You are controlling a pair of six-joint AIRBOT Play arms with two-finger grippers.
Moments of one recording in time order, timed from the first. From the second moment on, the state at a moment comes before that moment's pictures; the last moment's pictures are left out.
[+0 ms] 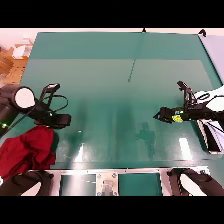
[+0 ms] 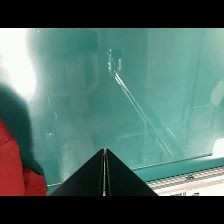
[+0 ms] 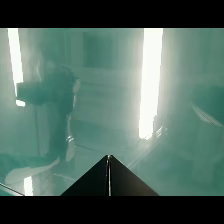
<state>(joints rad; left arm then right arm) -0.29 -0.97 0.90 1.38 -1.41 -1.77 -0.09 -0.92 0.70 -0.98 1.18 1.41</state>
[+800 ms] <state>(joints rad) -0.06 -0.97 0.58 2.04 -1.53 -1.69 -0.09 -0.92 0.70 -0.98 1.18 1.41</state>
